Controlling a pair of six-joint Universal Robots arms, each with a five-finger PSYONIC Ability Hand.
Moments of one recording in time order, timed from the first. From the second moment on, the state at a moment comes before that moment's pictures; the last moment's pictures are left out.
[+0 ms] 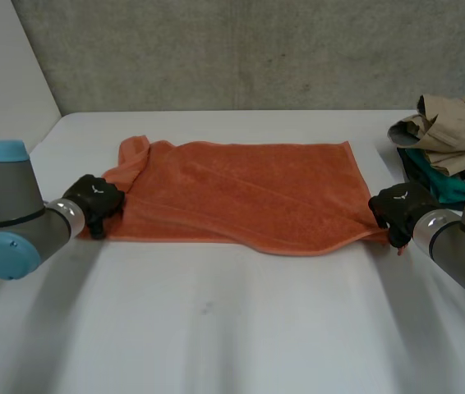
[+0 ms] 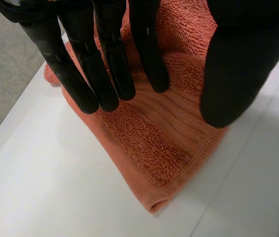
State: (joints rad) left arm 4.57 -2.37 -1.20 3.10 -1.36 3.93; right arm 1.75 -1.02 1.46 0.03 1.42 2.53; left_hand 0.87 0.85 0.85 0.85 0.67; right_hand 1.15 1.18 1.19 1.20 1.02
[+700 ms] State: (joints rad) left arm 4.65 -2.26 -1.30 3.00 -1.25 3.94; right arm 1.74 -1.03 1.44 0.21 1.37 2.42; left_hand 0.54 0.53 0.54 0.52 0.35; right_hand 1.15 1.18 1.19 1.20 1.02
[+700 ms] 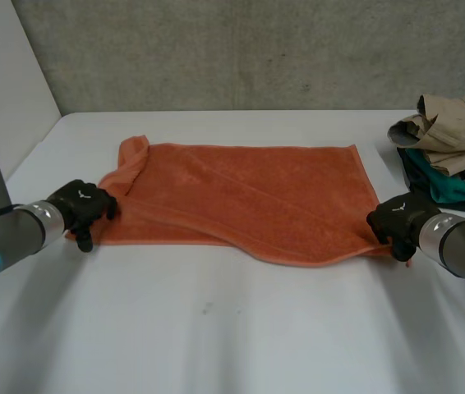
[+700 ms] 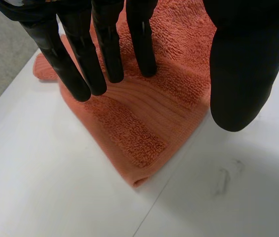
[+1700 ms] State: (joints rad) left arm 4.72 -1.94 -1.61 2.62 -1.43 4.28; right arm 1.63 -1.19 1.56 0.75 1.32 1.93; left_hand 1.17 1.19 1.19 1.19 0.99; right_hand 1.15 1.18 1.19 1.20 1.02
